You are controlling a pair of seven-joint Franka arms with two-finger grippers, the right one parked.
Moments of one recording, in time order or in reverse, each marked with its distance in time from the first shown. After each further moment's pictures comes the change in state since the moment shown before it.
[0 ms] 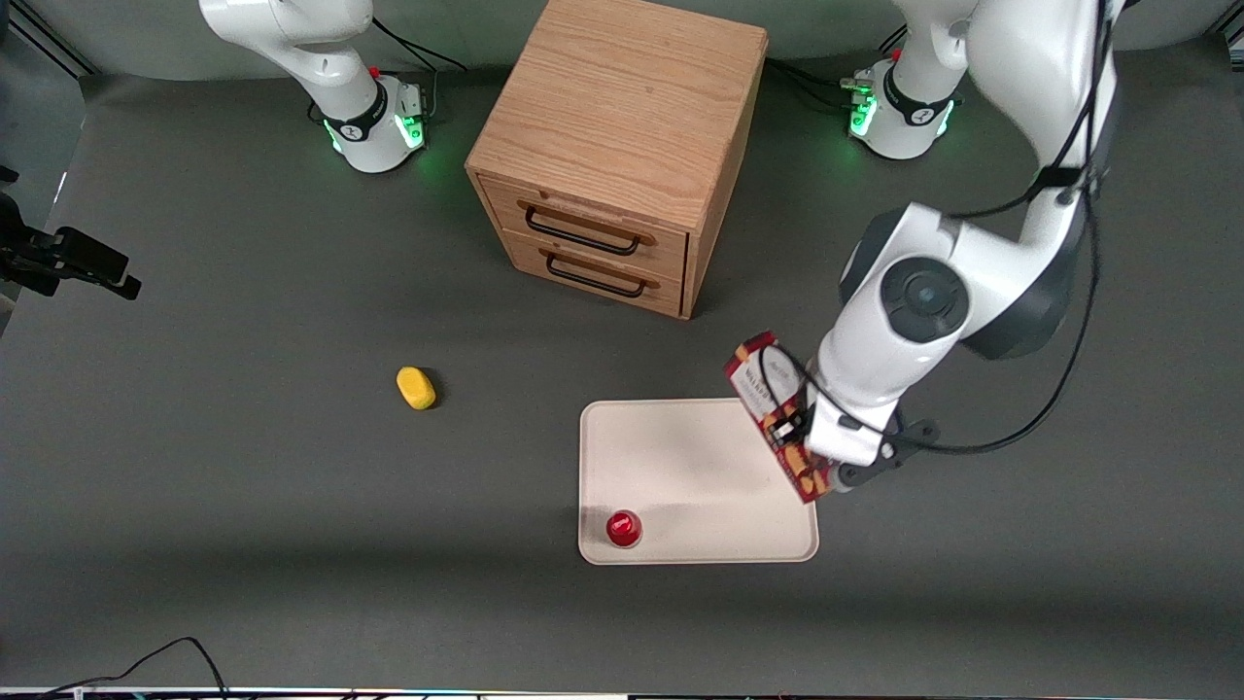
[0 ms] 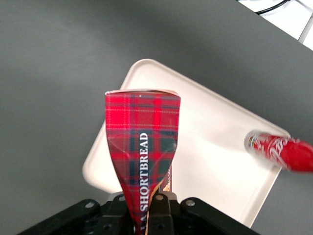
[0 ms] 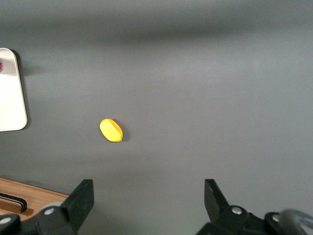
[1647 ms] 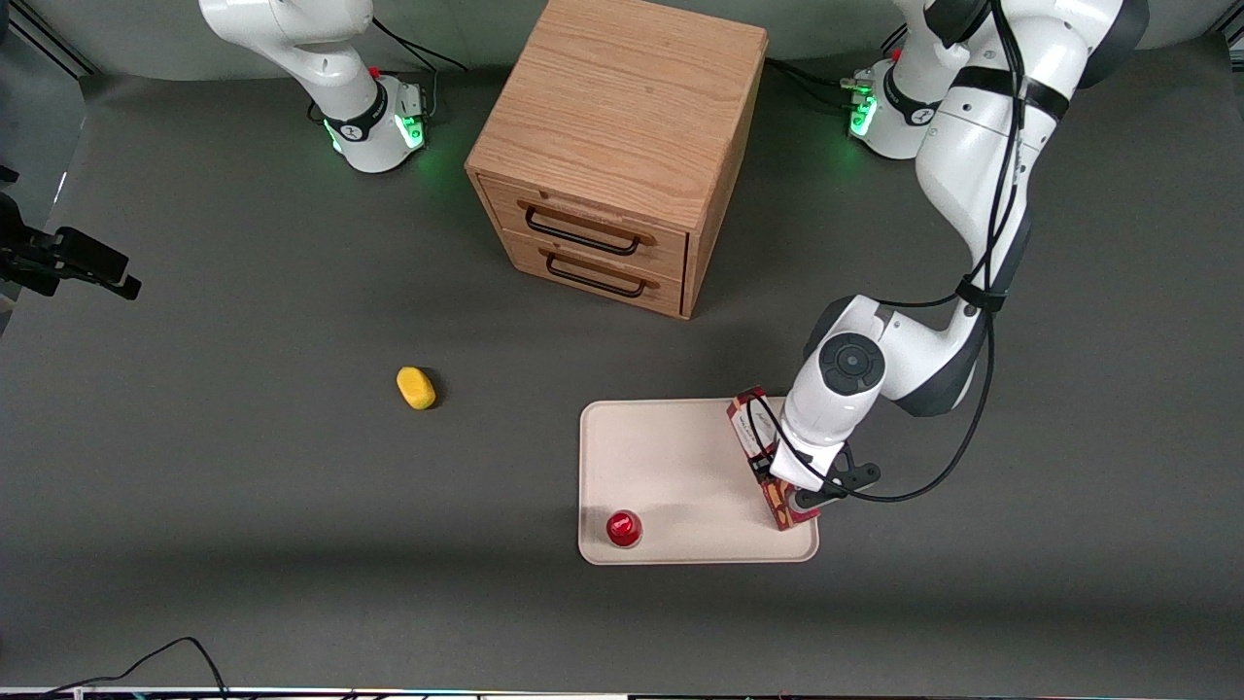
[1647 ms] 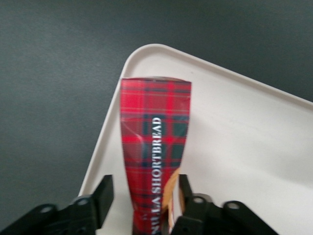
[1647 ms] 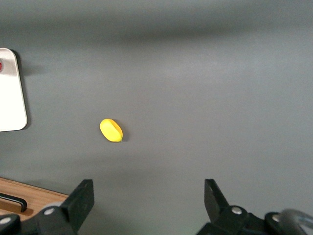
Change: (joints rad) arm 0.006 0.153 0.042 -0.170 0.150 0.337 0.046
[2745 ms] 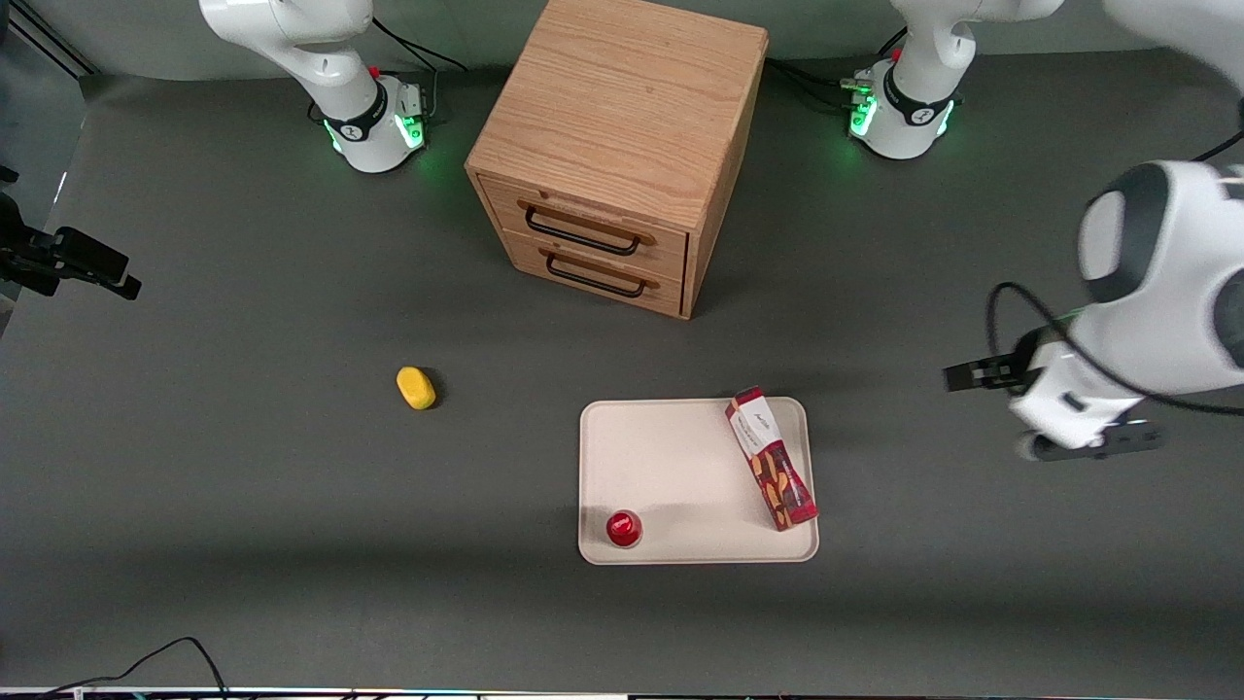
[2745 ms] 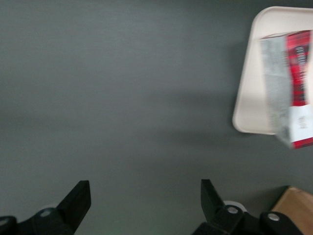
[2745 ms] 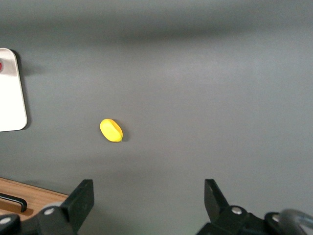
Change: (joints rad) arm 0.075 -0.423 0.305 0.113 -0.299 -0.850 0.801
